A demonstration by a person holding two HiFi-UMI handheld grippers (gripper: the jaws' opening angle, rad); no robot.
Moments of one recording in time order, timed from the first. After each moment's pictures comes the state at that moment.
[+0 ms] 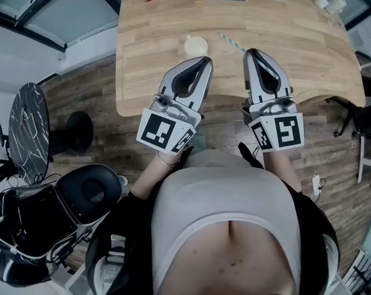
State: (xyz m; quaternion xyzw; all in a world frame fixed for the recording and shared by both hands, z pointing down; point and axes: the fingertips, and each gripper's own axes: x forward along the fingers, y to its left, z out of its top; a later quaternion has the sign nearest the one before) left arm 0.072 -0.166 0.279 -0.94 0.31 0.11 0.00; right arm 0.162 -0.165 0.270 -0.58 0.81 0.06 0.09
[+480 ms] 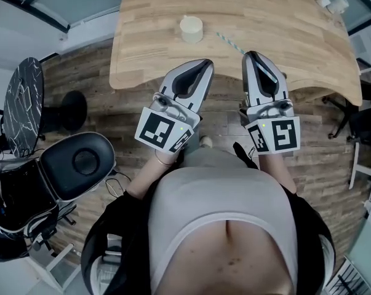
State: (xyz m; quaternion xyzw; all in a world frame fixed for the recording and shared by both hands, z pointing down) left arm 0.088 -0.083 0.296 -0.94 0.33 0.10 -0.01; right arm 0.172 -0.089 0.281 -0.55 0.83 0.05 0.09
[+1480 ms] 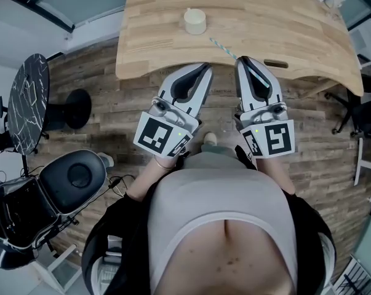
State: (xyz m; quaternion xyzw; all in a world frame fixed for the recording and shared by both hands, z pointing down) left arm 0.071 -0.016 0.281 -0.94 0.32 0.11 0.01; right arm 0.141 -0.021 0.278 -0.54 0.84 0.06 0.10
